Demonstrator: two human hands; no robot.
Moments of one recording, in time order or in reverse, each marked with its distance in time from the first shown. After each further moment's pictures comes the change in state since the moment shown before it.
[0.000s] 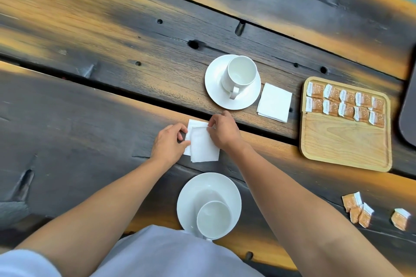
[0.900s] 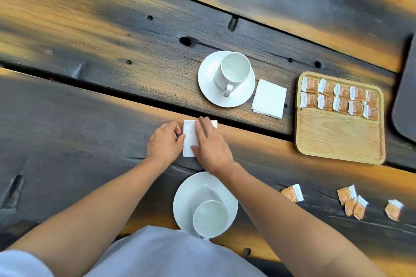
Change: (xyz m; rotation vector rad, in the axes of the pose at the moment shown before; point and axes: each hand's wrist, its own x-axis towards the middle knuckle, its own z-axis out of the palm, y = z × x) left_hand 0.002 0.011 0.003 0.137 0.039 -0.048; right_hand -0.042 0.008 0.037 -0.280 -0.013 -0.298
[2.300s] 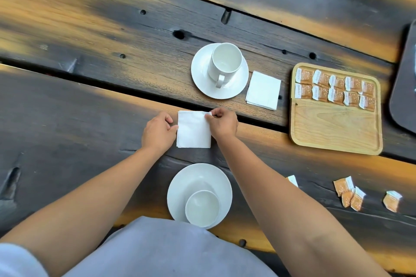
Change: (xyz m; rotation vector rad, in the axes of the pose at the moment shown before) left_hand 0.003 0.001 0.005 -0.143 0.012 -0.122; right_hand 0.025 0.028 -0.022 0.825 0.341 0.671
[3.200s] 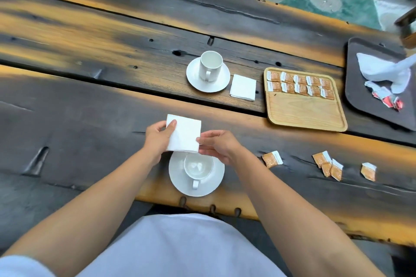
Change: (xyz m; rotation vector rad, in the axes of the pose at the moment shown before) left_hand -0.141 -0.002 -0.018 -0.841 -0.029 -0.058; right_hand -0.145 0.063 -0.067 0.499 -0.534 0.125
